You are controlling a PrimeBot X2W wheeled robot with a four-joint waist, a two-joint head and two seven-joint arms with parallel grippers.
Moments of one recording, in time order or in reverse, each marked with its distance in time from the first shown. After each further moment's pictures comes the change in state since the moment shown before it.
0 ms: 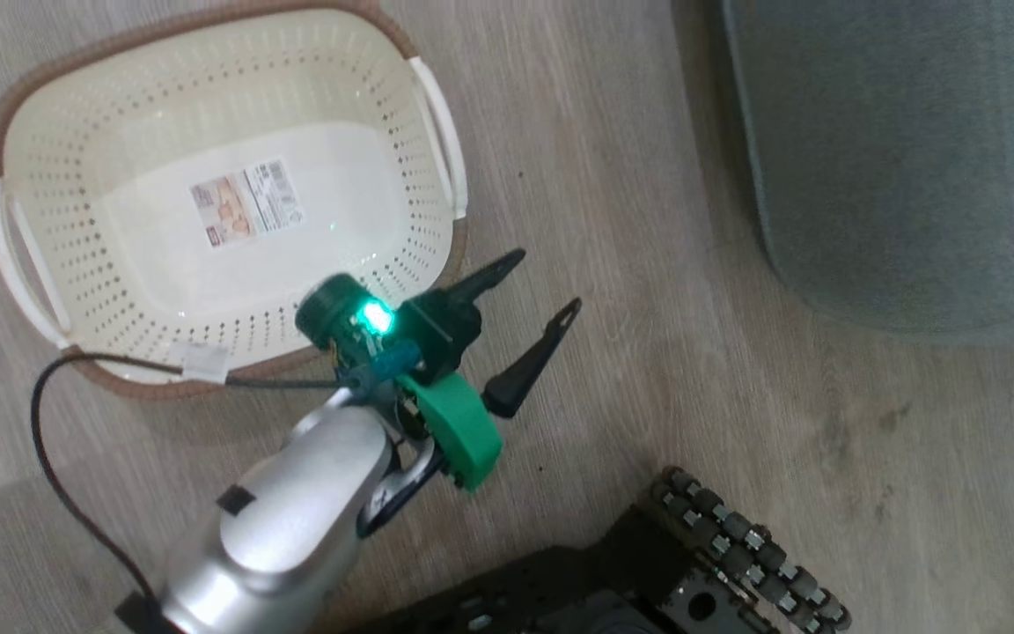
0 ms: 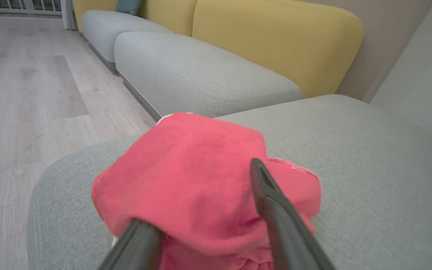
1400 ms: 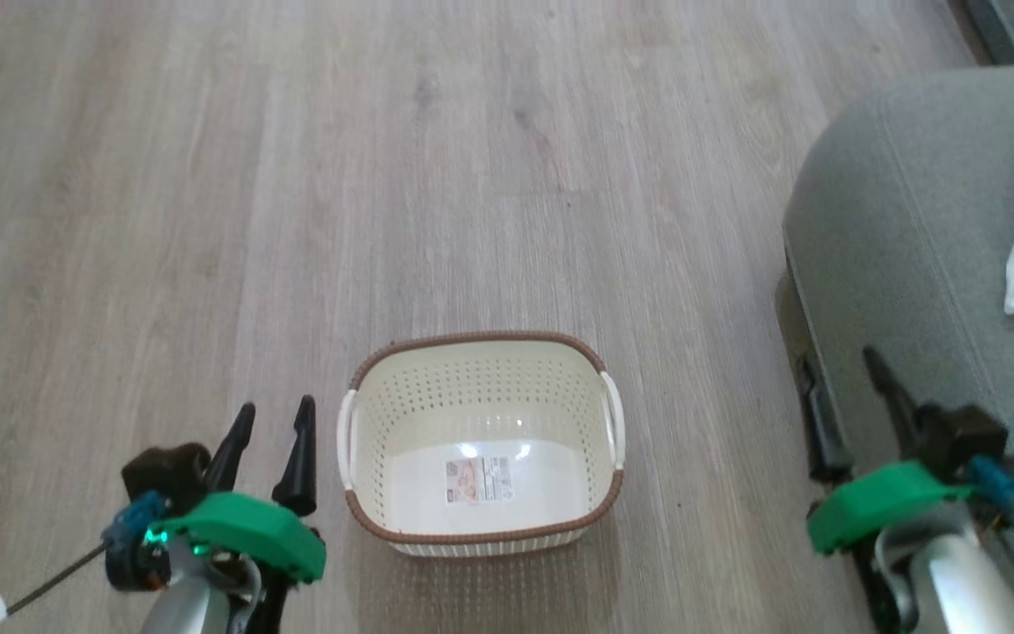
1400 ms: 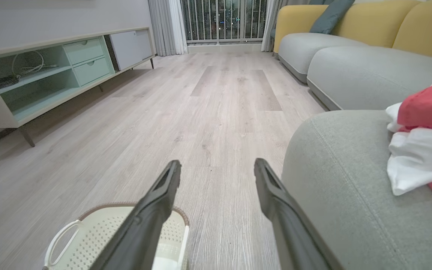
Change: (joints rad) left arm 0.463 -0.125 0.716 0.093 0.010 0.016 -0.045; right arm 1.102 0.241 0.524 -0.639 0.116 0.000 0.000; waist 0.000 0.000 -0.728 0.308
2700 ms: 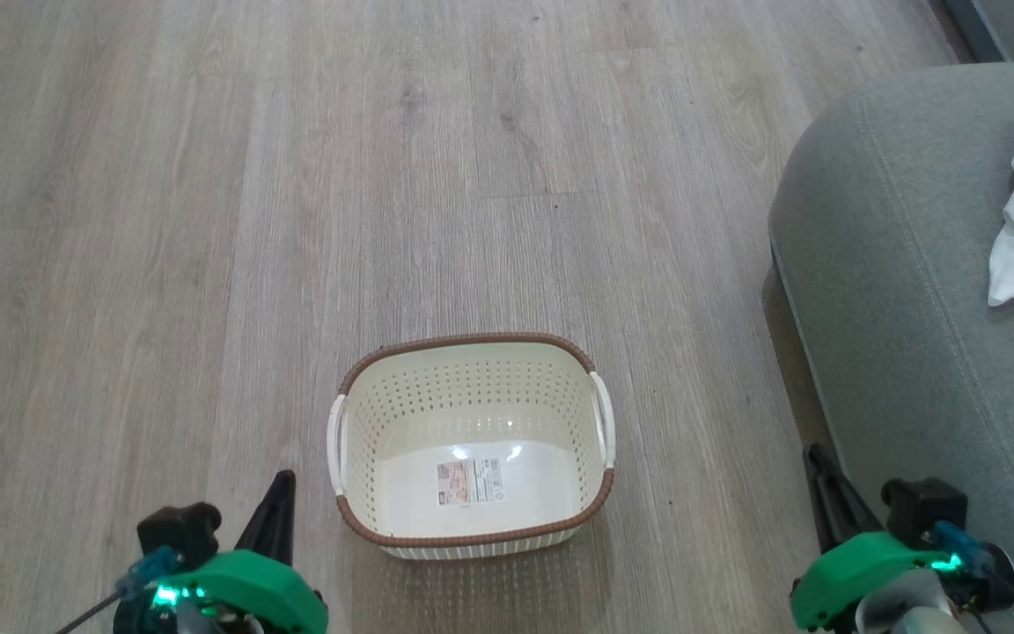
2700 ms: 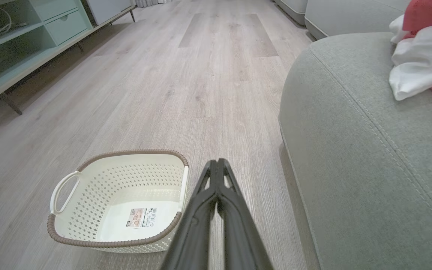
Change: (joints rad) left arm 0.079 -0.032 0.060 0.067 0.072 -0.051 0.011; right arm 0.094 0.052 -0.012 0.109 -0.036 0.000 0.010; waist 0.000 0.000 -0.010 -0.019
